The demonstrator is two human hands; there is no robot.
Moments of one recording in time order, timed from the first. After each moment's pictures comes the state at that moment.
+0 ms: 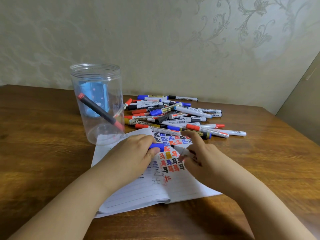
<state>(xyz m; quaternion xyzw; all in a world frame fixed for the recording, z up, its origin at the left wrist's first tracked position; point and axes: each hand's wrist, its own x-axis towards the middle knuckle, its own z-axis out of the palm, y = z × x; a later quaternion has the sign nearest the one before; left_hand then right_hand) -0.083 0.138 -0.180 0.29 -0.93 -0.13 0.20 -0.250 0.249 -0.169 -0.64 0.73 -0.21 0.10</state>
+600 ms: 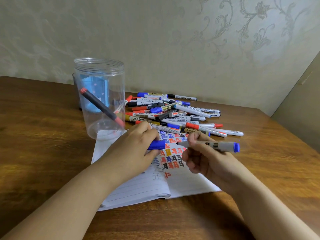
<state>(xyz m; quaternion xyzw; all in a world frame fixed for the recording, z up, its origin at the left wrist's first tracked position) -0.080 0.140 -0.181 0.26 -0.93 -0.11 0.25 -0.246 0.254 -0.168 -0.38 0.54 -0.58 0.48</state>
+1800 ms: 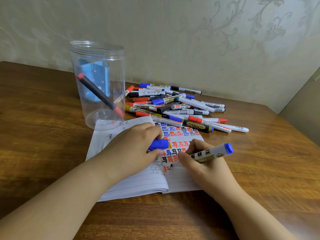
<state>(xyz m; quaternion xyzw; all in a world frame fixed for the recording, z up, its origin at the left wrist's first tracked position) -0.084 0.146 -0.187 0.27 -0.93 -0.15 0.21 -0.233 0.259 -0.196 -0.52 0.70 -0.46 0.18</state>
